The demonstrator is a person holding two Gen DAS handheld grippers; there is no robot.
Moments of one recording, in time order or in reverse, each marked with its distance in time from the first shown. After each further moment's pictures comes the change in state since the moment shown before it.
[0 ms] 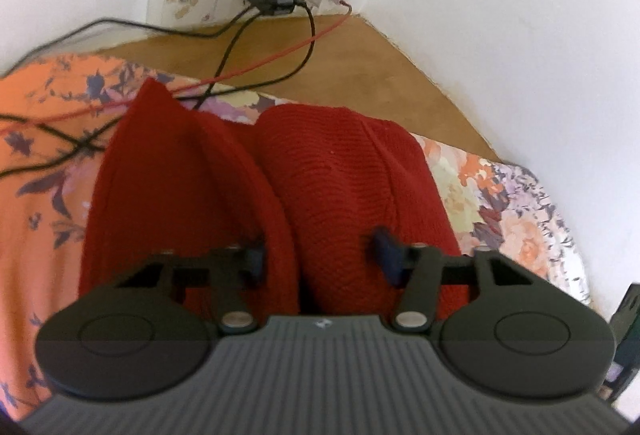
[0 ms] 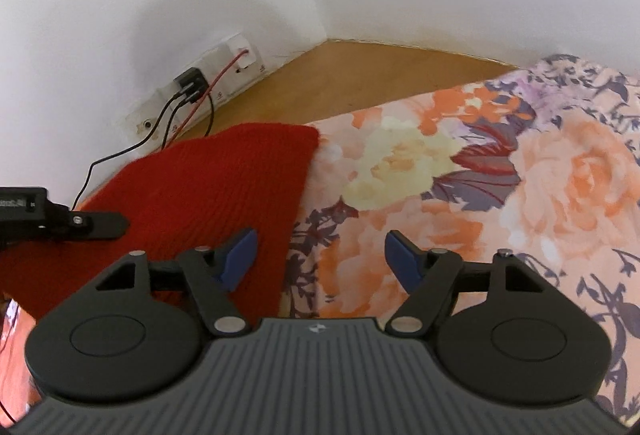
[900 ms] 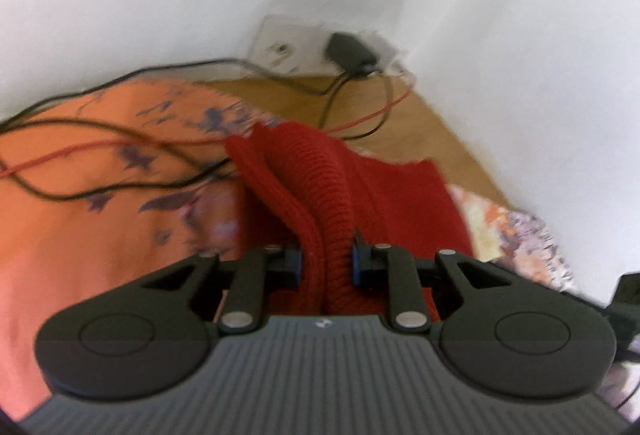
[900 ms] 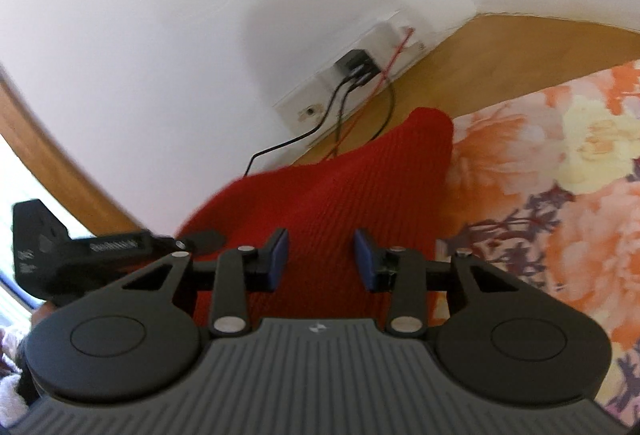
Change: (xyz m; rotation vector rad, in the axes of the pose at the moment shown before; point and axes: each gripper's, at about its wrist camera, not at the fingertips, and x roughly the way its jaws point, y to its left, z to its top) left arm -0.065 0.093 -0.006 -0.093 -0.125 0.001; right arm -0.001 0.073 0.011 0.032 0.074 0.434
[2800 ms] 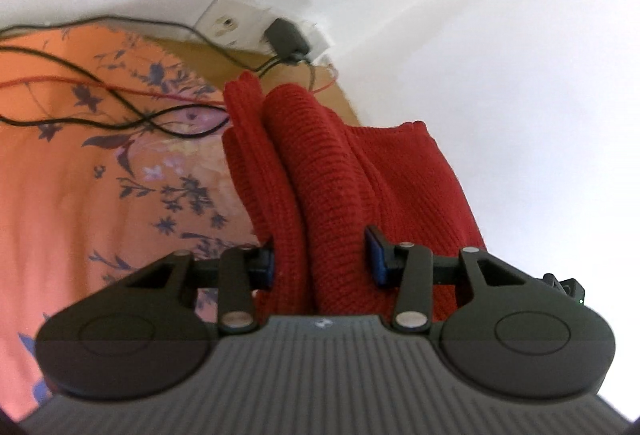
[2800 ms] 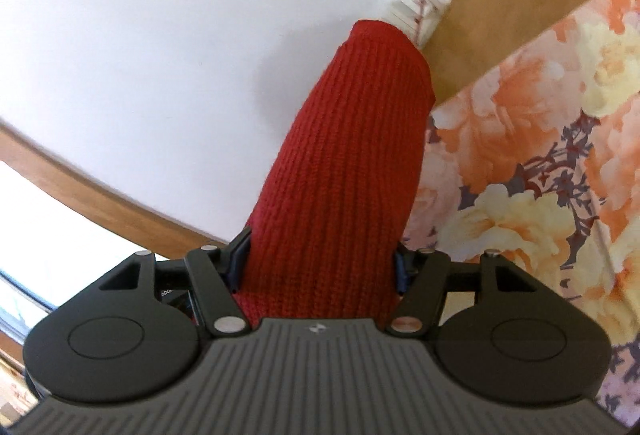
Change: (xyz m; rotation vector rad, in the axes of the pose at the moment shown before) left arm -0.058 -0.007 -0.005 -0.178 0.051 -0.313; right arm -0.056 0.011 0.016 0.301 0.055 0.197
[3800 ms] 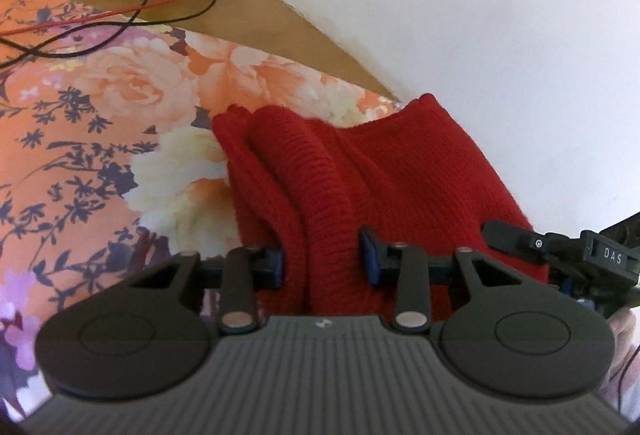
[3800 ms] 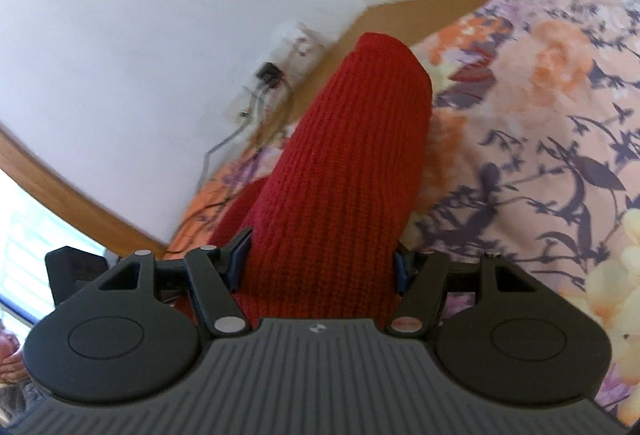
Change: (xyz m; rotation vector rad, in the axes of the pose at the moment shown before) left arm 0.119 -0.059 -0.122 0.302 0.099 0.085; right arm -0.126 -0.090 -0.045 -0.102 -0.083 -0.279
